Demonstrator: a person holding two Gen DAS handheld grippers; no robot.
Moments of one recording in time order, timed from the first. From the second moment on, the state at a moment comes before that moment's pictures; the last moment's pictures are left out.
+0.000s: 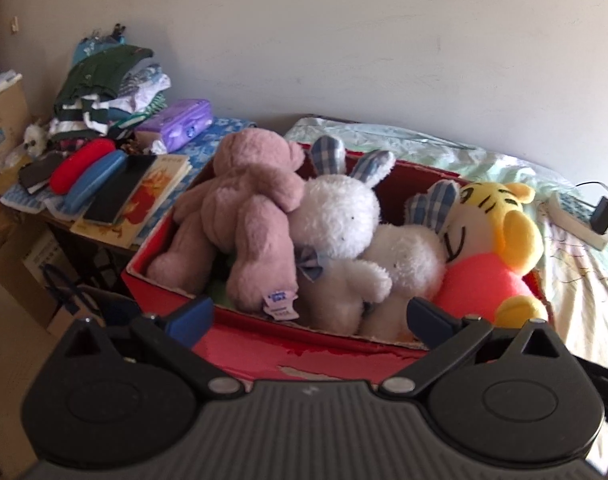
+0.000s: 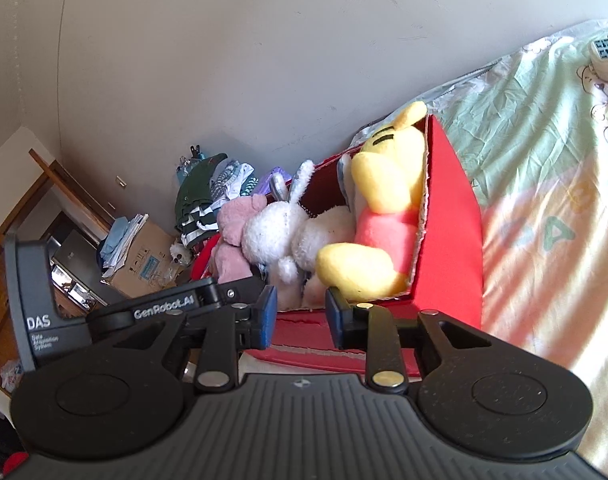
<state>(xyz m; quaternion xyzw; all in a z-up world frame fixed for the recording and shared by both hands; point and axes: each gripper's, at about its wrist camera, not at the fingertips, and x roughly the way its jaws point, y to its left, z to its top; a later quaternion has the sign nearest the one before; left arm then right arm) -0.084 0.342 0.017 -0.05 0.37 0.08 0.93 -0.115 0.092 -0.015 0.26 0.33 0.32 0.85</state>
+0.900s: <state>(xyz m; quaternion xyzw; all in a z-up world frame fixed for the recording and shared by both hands) -0.085 0.371 0.031 0.01 0.37 -0.06 0.93 -0.136 0.128 -0.004 0.25 0.31 0.20 0.89</state>
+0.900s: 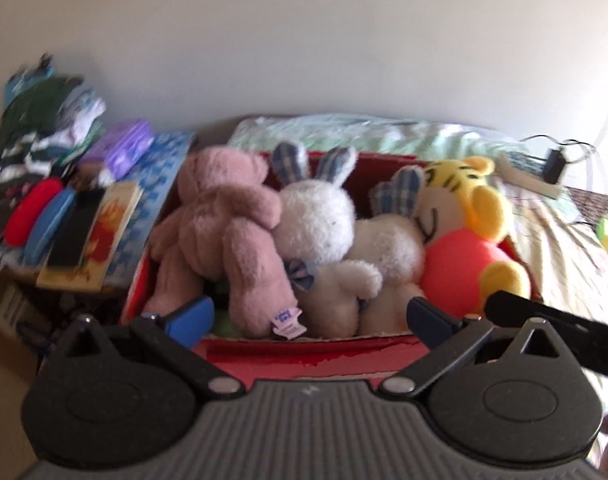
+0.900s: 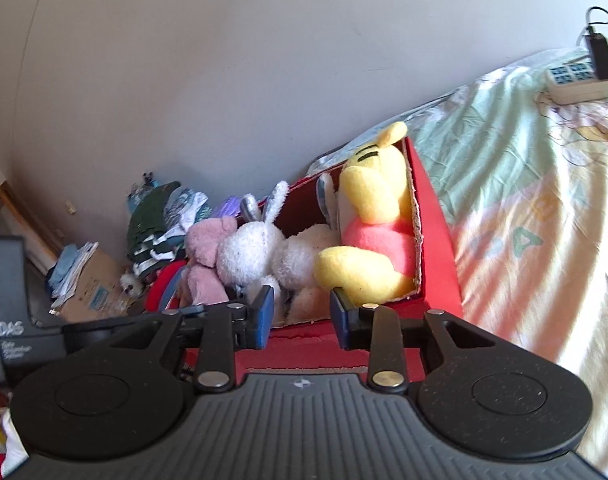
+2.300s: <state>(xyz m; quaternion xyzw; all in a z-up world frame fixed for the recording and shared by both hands) -0.082 0.204 -0.024 0.11 0.54 -0.14 0.82 -0.127 0.021 -0.024 0.14 0.43 -0.10 0.89</state>
